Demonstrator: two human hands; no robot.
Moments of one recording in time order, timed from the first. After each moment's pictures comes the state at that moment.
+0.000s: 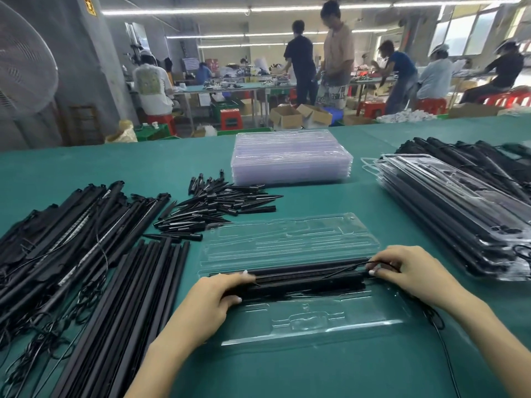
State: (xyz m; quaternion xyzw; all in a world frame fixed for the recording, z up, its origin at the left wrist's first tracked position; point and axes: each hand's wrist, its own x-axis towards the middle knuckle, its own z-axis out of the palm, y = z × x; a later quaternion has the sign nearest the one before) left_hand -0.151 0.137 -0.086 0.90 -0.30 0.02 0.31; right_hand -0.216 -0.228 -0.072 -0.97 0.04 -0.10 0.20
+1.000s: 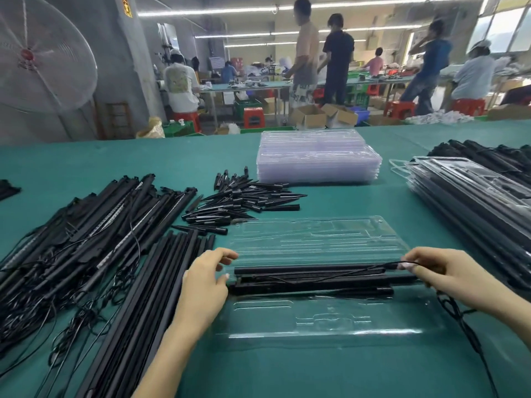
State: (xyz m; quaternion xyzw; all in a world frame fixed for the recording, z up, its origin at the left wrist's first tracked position) left_hand -0.148 0.161 -0.079 0.91 -0.12 0.14 0.38; right_hand -0.222 -0.225 -0.054 -0.93 -0.01 -0.09 0.37
